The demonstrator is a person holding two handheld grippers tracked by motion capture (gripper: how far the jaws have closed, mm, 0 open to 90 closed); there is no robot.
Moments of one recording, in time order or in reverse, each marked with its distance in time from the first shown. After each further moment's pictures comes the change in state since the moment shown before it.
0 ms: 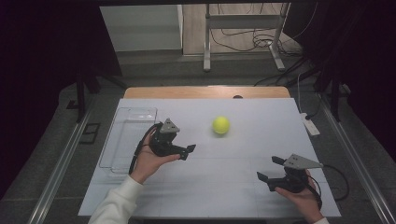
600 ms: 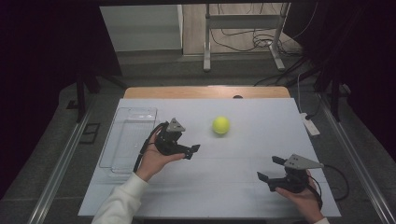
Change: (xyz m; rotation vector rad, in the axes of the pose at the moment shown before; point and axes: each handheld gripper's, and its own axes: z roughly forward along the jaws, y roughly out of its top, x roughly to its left) left arm -0.004 0.006 0.015 0.022 -0.016 0.010; right arm 0.000 0.000 -0.001 -0.002 0.001 -0.005
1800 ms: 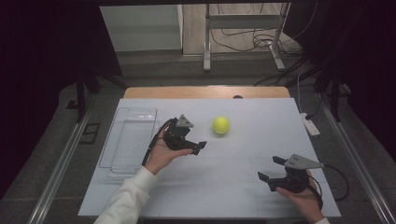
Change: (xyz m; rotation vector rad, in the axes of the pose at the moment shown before) left arm 0.003 0.015 0.025 0.016 -0.015 0.012; right arm -0.002 -0.001 0.000 0.003 -0.008 0.002
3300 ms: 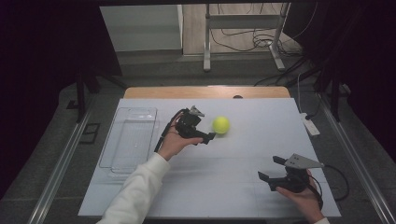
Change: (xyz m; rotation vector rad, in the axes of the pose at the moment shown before) left arm 0.011 0.035 0.038 0.046 -0.041 -0.019; right arm -0.001 0.000 0.000 0.001 0.001 0.009
